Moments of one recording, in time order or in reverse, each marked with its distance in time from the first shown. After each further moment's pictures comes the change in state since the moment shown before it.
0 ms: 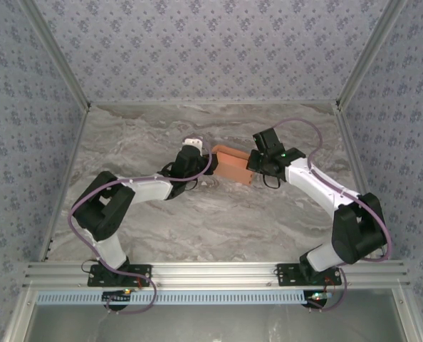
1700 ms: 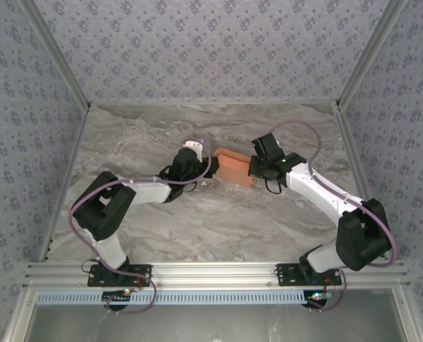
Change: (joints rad) left arm 0.009 0.000 -0.059 0.116 0.101 0.027; right arm 0.033 -0.055 -0.045 -0.029 0.068 -0.086
